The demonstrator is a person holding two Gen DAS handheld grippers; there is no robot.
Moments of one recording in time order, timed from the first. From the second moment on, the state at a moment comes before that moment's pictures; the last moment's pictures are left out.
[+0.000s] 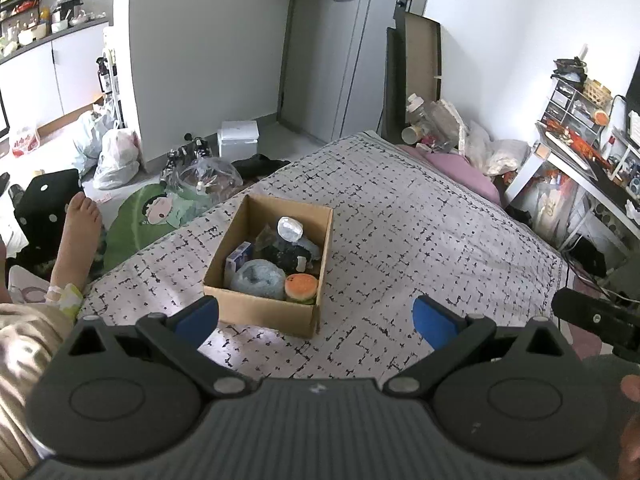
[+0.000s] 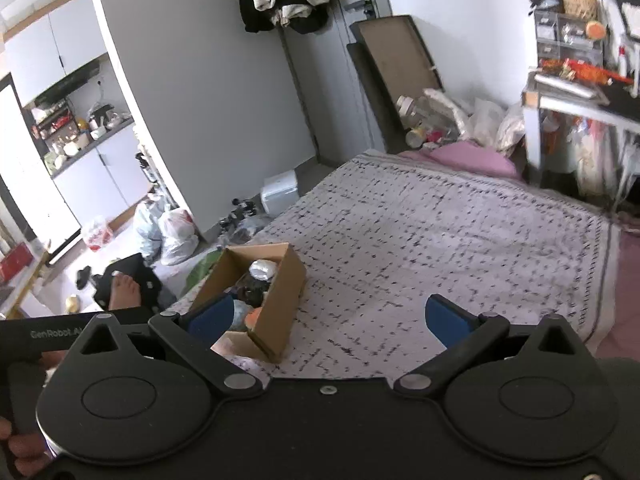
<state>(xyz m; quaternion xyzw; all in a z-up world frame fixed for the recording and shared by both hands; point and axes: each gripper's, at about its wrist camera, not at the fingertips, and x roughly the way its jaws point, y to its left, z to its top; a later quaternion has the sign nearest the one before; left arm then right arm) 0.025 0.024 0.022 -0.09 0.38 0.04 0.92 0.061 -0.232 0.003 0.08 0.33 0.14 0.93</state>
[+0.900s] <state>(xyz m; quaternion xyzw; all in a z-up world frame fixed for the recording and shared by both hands) -0.004 0.024 0.020 -0.06 0.38 0.02 0.92 0.036 -0.226 0.001 0.04 0.33 0.15 0.93</state>
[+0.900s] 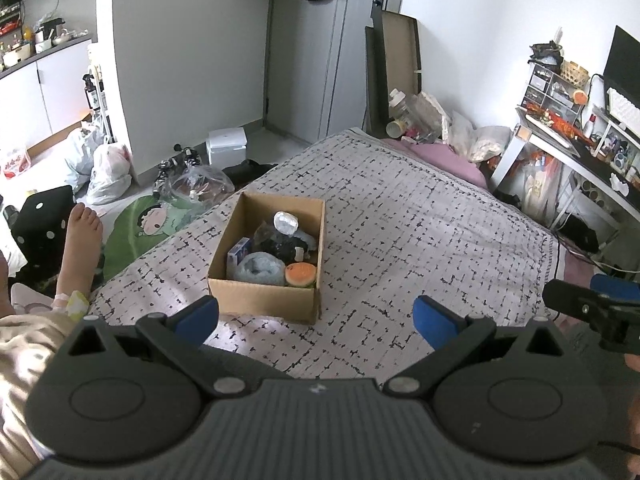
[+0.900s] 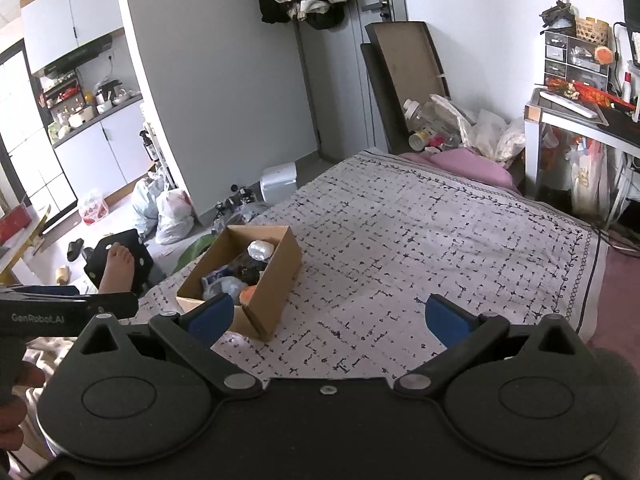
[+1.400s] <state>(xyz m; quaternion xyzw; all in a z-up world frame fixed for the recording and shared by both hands) -0.003 0.024 0.021 -0.06 0.38 0.02 0.92 0.037 -0.223 -0.003 0.04 0.34 0.16 0.93</state>
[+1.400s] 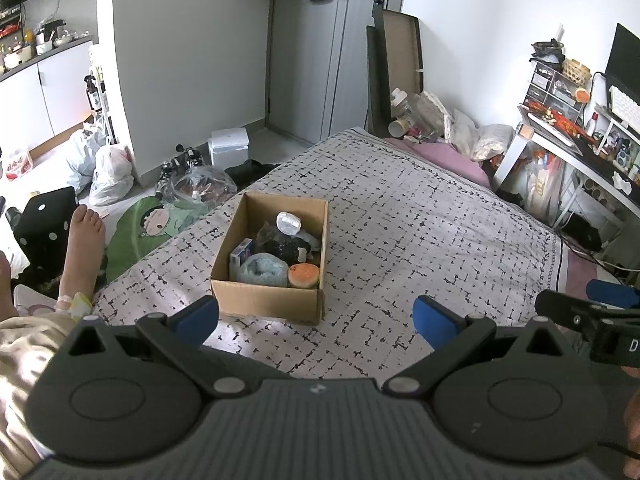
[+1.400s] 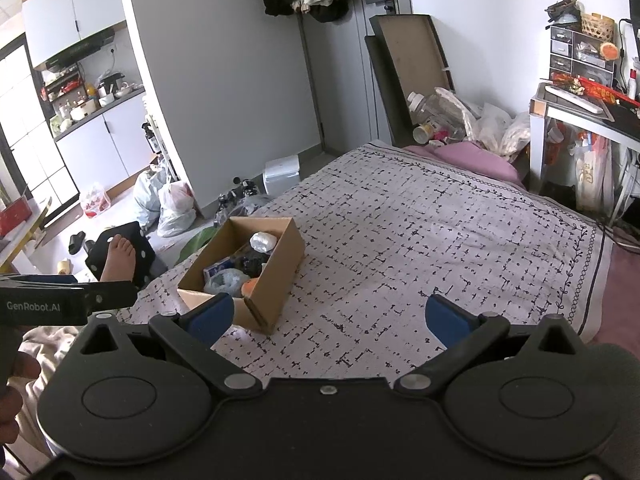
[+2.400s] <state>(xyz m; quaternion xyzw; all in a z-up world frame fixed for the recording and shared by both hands) -0.003 0.024 0.020 -0.07 0.38 0.02 0.92 0.037 -0.227 -0.005 0.04 0.34 0.16 0.93</state>
